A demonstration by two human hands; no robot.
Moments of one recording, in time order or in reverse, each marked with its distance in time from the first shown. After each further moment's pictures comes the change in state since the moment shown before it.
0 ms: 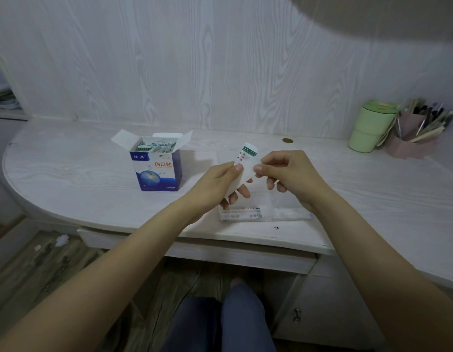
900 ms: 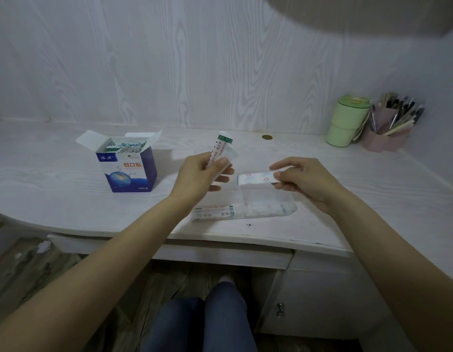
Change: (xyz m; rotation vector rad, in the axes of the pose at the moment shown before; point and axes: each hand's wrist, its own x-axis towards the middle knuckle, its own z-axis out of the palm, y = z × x) left_hand 0.033 -0.005 0.027 -0.002 0.261 0.080; right_hand -0.009 0.035 -0.070 0.063 0.076 0.206
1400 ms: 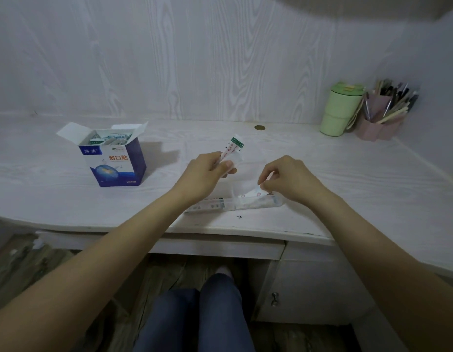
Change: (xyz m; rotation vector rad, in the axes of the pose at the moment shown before) left_hand 0.004 -0.003 0.019 0.369 -0.191 0.079; right_hand 0.005 0.013 0.010 -0.715 -0.043 -0.152
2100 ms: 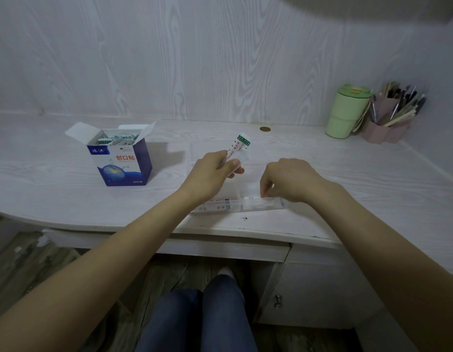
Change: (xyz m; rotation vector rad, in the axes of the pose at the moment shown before) left_hand -0.002 0.008 -0.001 -0.015 0.027 0.001; right_hand 0.009 -0.018 -0.003 -0.638 -0.165 -0.207
